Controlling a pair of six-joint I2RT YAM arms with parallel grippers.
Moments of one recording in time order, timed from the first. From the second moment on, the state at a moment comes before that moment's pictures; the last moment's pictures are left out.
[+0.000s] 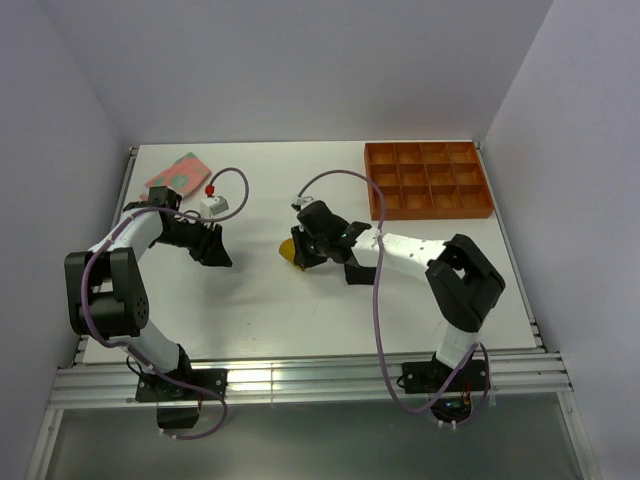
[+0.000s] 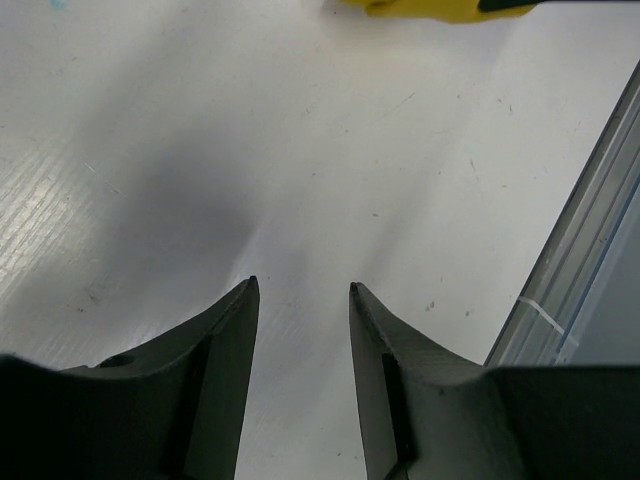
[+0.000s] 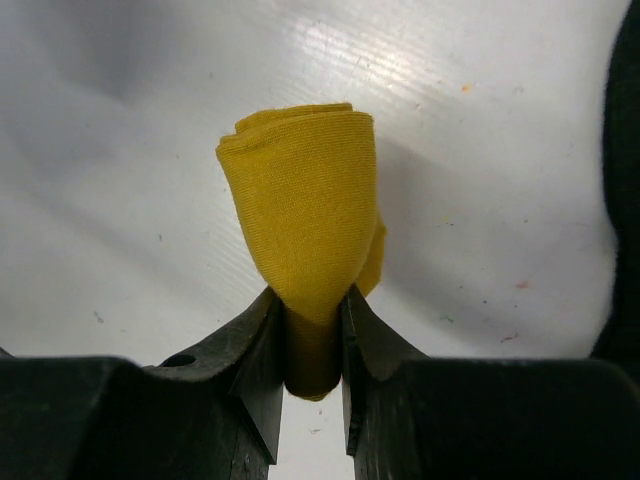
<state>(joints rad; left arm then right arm) 0.08 1.63 1.07 -0.85 0.86 0.74 0.82 1.76 1.15 -0.25 -0.01 0.44</state>
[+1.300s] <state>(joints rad) 0.08 1.67 1.15 -0.90 0.87 0.75 0.36 1.74 1.32 -0.33 0.61 0.24</state>
